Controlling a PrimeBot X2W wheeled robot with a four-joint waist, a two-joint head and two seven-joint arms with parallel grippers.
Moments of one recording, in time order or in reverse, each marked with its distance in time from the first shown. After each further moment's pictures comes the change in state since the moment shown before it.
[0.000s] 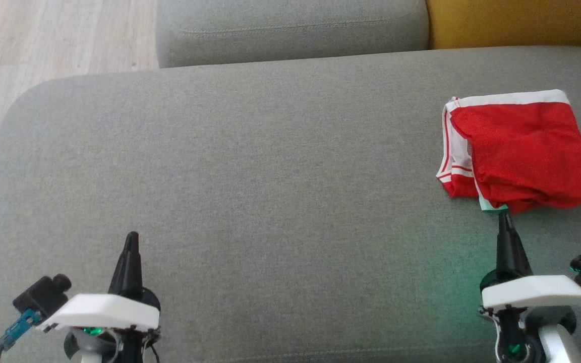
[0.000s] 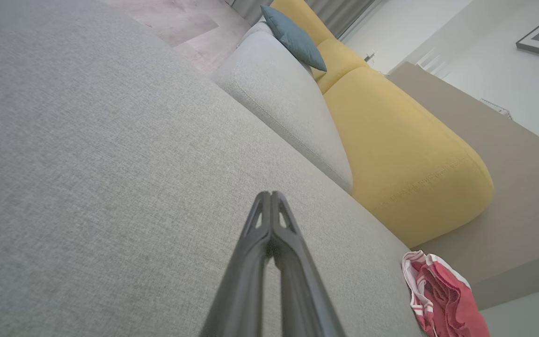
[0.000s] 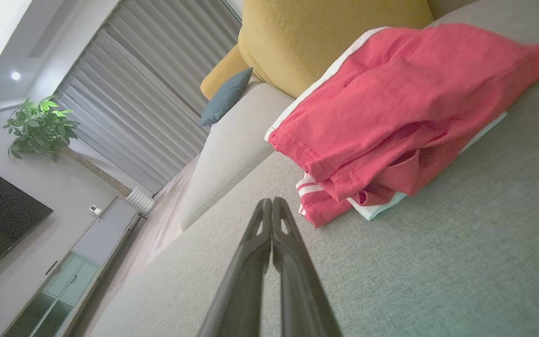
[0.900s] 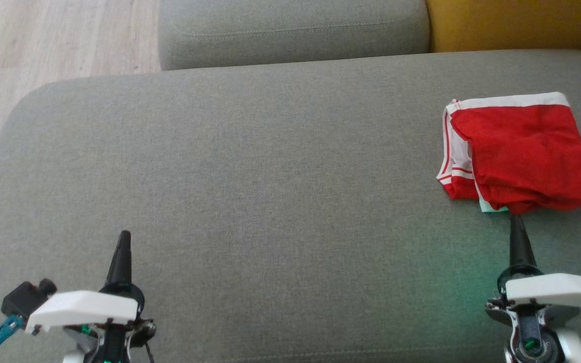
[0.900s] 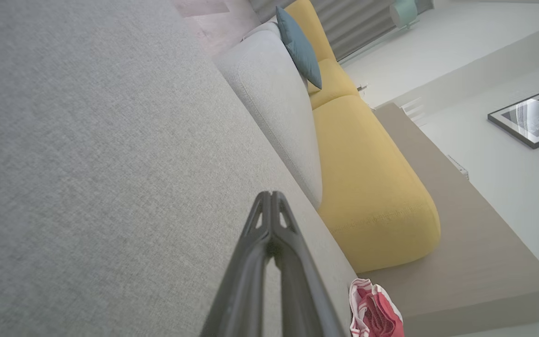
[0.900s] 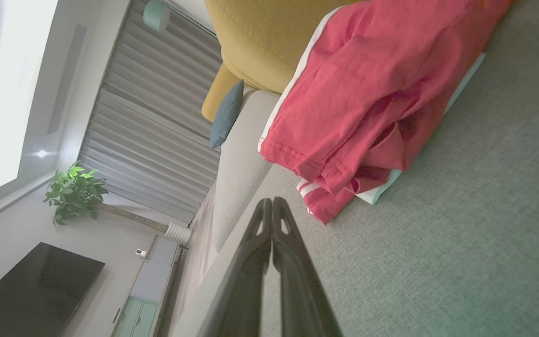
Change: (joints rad) left arm -0.018 0.000 0.037 0.015 -0.273 -0.018 0.072; right arm 0.000 -0.001 -0.035 -0.013 0.291 0.000 0.071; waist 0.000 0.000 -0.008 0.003
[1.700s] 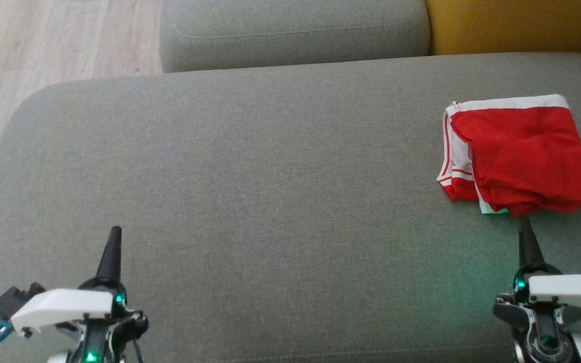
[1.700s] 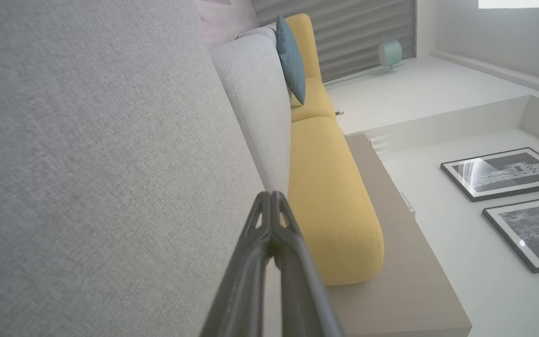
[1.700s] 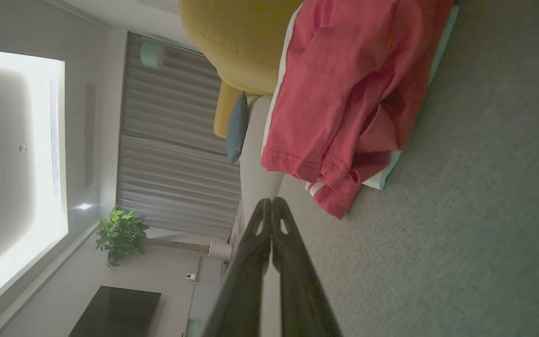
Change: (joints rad) left arm -0.021 0.001 0.040 0.015 -0.253 -0.017 0.071; right arm -0.001 0.000 -0.034 -0.006 0.263 0.000 0.069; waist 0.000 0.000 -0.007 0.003
